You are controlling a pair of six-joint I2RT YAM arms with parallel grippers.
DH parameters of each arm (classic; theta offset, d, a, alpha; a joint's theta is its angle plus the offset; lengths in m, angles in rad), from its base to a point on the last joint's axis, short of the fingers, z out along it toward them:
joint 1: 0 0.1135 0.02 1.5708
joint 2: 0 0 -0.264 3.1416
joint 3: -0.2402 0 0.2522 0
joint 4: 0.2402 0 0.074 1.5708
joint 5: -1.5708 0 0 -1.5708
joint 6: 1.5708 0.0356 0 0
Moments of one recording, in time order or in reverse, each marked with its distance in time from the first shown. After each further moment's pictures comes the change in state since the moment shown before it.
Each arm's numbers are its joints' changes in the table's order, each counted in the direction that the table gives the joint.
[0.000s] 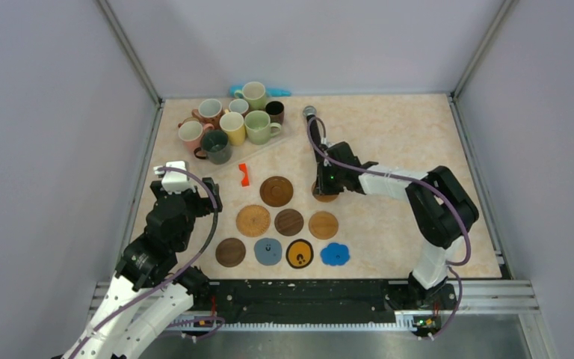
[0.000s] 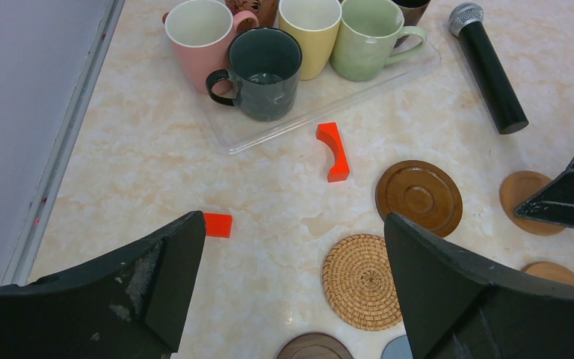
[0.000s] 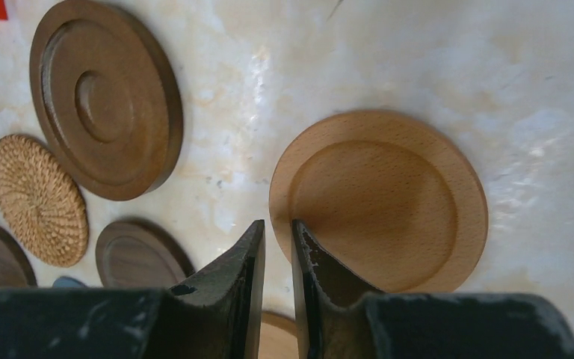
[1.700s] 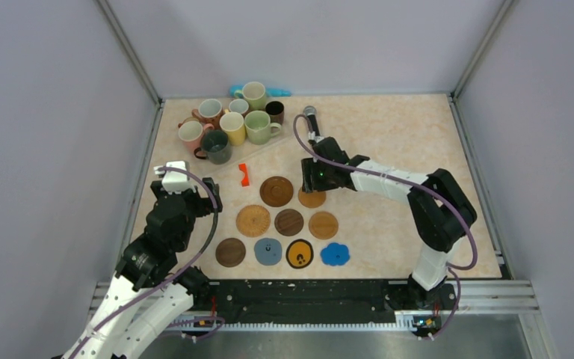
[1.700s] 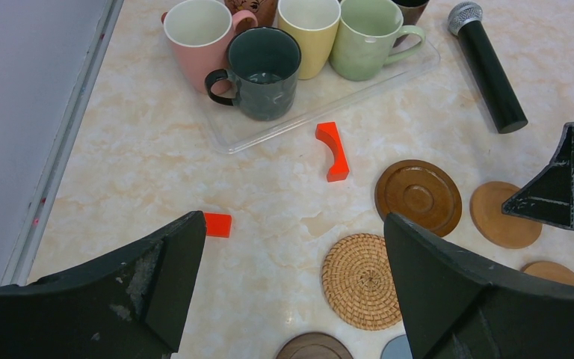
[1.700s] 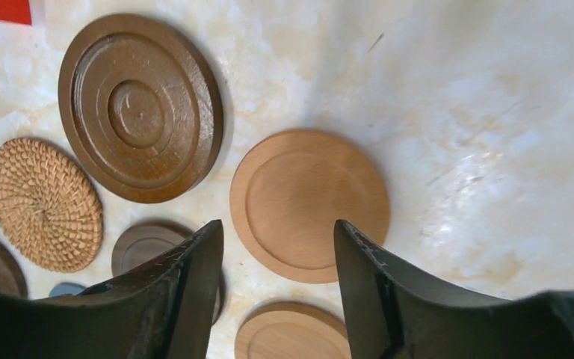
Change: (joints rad) left arm 0.000 -0.001 0.000 0.000 -0.003 0.000; right arm 0.108 -0.002 -0.135 0.151 -0.120 -0.024
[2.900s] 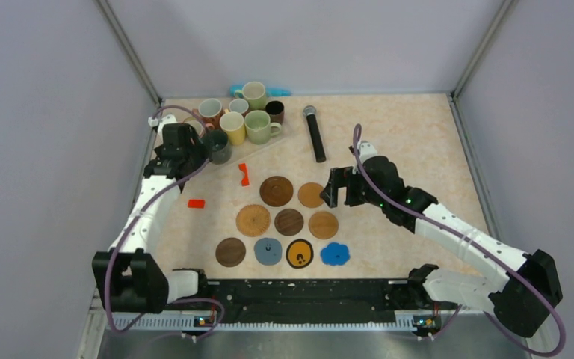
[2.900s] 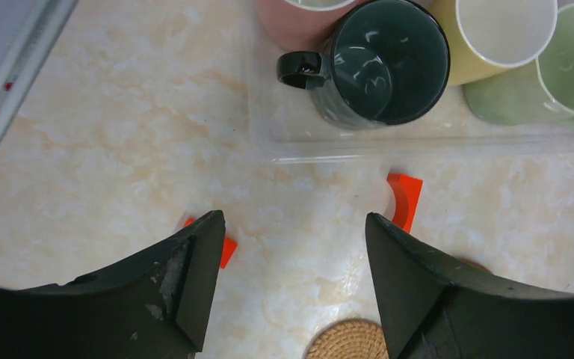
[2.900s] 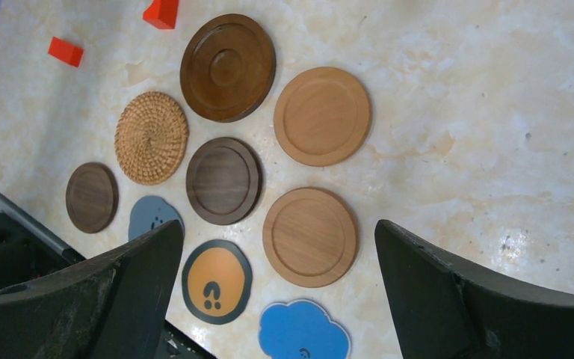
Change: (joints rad) left arm 0.495 -0.733 -0.265 -0.080 -0.210 -0.219; right arm -0.002 0.715 0.370 0.019 -0.047 0.019
